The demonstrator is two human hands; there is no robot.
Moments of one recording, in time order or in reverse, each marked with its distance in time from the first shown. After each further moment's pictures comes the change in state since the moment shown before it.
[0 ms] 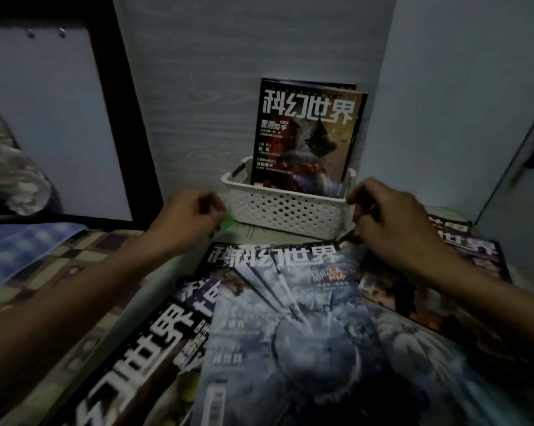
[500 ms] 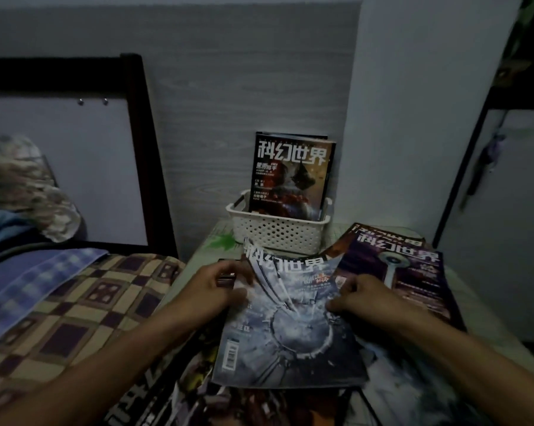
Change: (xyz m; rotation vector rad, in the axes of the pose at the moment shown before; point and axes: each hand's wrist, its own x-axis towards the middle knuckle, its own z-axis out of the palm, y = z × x) left_hand -0.125 0.064 -0.004 -0.439 -0.186 -0.228; right_hand -0.088 -0.044 -0.025 0.269 -0.468 0.635
